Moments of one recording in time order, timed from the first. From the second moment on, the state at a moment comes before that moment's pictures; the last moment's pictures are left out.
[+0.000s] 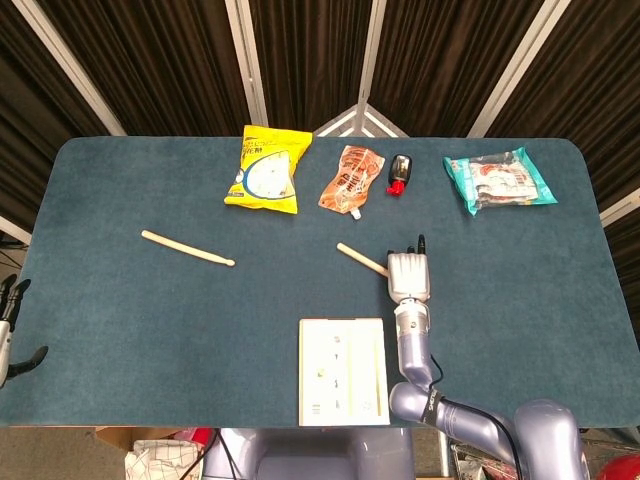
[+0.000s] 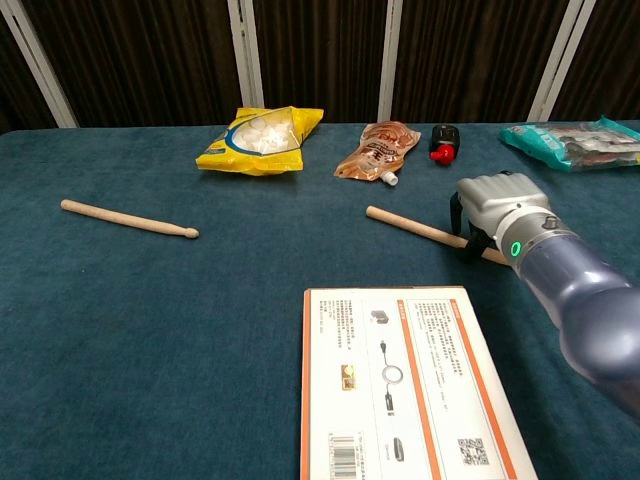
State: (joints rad) left arm -0.05 -1.10 -0.07 -1.71 1.33 1.48 0.25; right arm 0.79 -1.97 0.34 -1.07 -0.74 1.16 -0.85
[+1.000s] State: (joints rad) left arm -0.05 -1.09 -0.08 -1.69 1.35 1.49 0.19; right arm 0.73 -1.84 0.27 -1.27 -0.96 1.18 -0.68
